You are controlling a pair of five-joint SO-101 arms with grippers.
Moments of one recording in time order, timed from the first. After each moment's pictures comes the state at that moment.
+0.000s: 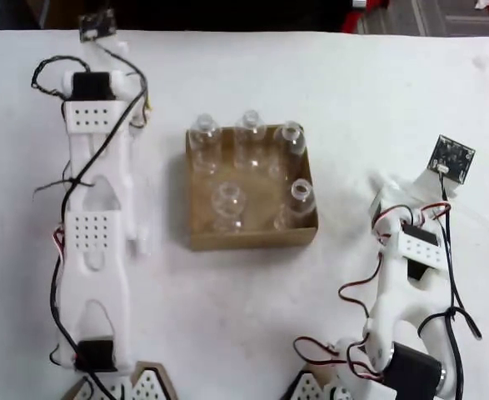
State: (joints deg) left arm -7.5 64.7 -92.2 99.5 16.7; right arm 18.6 -19.5 56.8 17.4 -3.8
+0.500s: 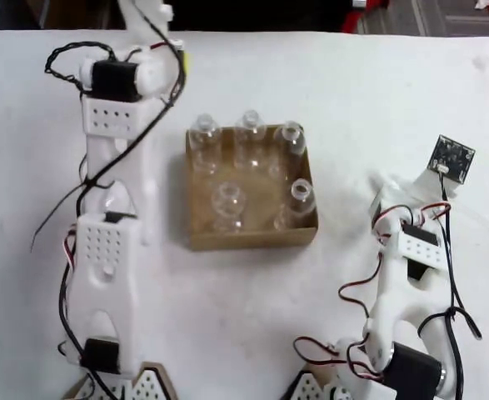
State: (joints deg) left arm 2.5 49.7 -92.2 92.9 5.1; right arm 18.6 -19.5 56.8 17.4 -3.7
